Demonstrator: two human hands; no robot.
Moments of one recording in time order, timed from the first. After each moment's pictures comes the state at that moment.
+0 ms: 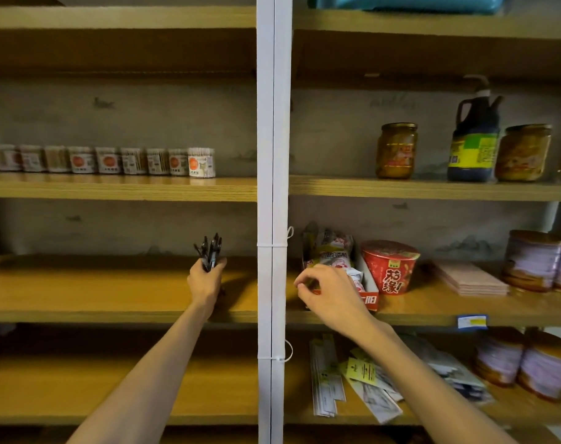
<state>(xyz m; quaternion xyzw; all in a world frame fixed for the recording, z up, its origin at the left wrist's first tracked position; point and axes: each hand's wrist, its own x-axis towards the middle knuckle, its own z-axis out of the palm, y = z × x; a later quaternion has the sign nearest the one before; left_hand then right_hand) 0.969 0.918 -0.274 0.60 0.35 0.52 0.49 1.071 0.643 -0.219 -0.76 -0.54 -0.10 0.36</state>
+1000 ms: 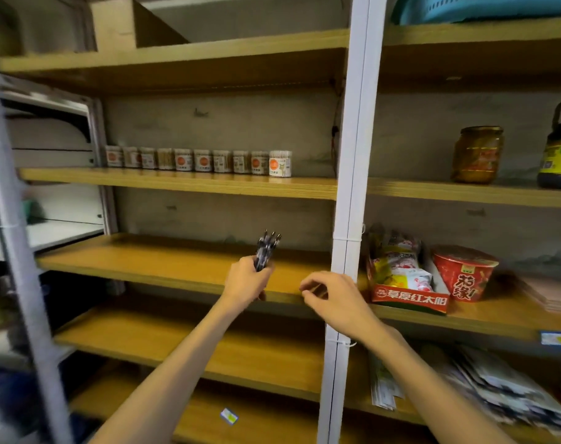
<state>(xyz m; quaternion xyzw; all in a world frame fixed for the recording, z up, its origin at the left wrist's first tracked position) 0.827 0.845 -0.232 0.79 0.36 0.39 0.31 0.964 0.676 -0.221 -0.69 -0.62 0.02 0.37</state>
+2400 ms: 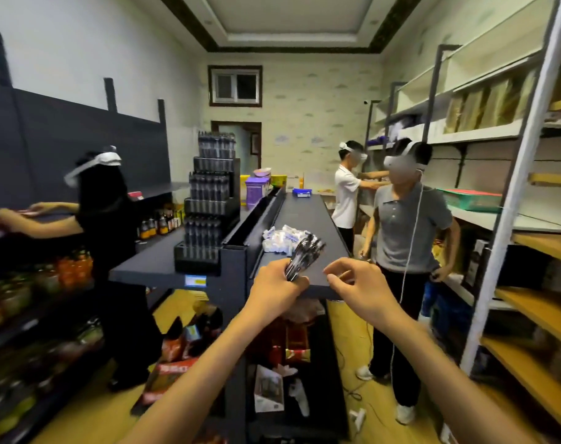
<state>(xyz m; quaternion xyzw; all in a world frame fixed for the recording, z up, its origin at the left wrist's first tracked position) 0.308 0.167 -0.238 0.41 0.76 0.50 -0.03 0.446 0.297 -0.220 -0.18 -0.89 0.25 0.34</state>
